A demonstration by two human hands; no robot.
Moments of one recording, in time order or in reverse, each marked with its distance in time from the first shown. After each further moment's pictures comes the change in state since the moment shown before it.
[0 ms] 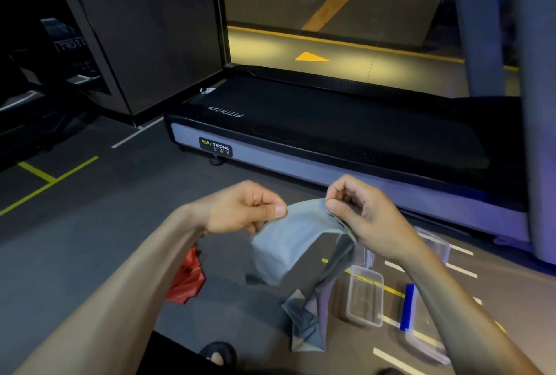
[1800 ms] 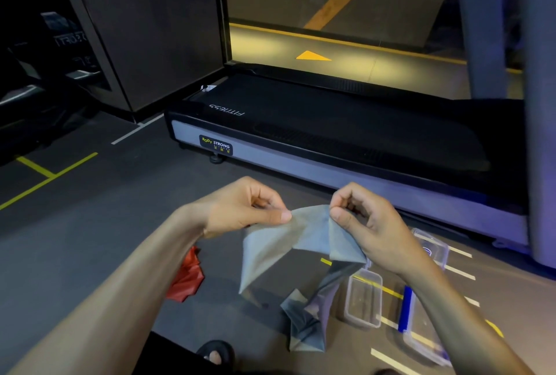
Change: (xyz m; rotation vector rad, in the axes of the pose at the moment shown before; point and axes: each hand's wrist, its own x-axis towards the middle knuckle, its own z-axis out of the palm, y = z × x) left_hand -0.006 0.007 0.002 -0.105 0.079 0.021; right_hand -0.012 0.000 0.003 0.030 0.024 -0.024
